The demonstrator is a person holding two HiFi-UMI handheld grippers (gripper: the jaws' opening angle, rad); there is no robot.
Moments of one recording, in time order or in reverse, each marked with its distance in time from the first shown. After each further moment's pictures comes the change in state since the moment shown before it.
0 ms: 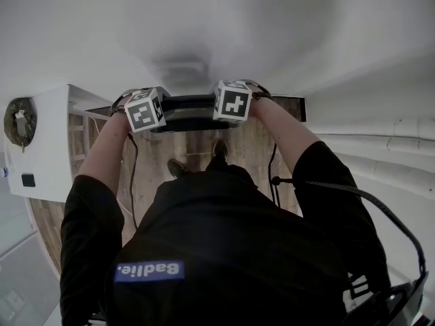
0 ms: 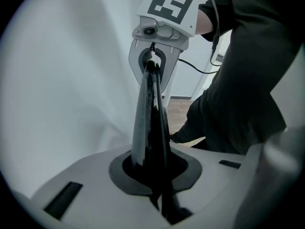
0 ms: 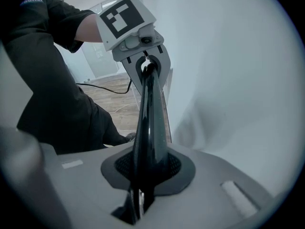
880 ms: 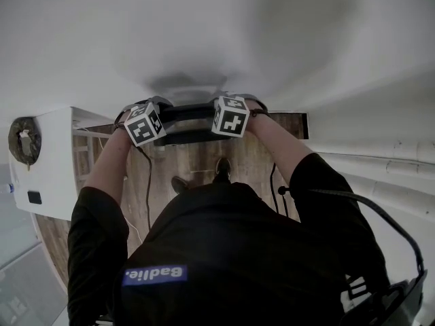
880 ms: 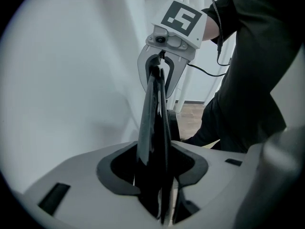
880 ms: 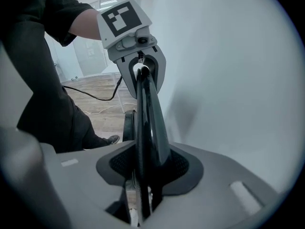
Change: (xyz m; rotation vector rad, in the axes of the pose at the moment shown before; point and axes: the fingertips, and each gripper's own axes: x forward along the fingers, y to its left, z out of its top) left arm 0.001 0.087 0.000 -0.065 -0.058 0.118; right arm -0.001 -0.090 -0.002 -0.002 -0.045 -0.162
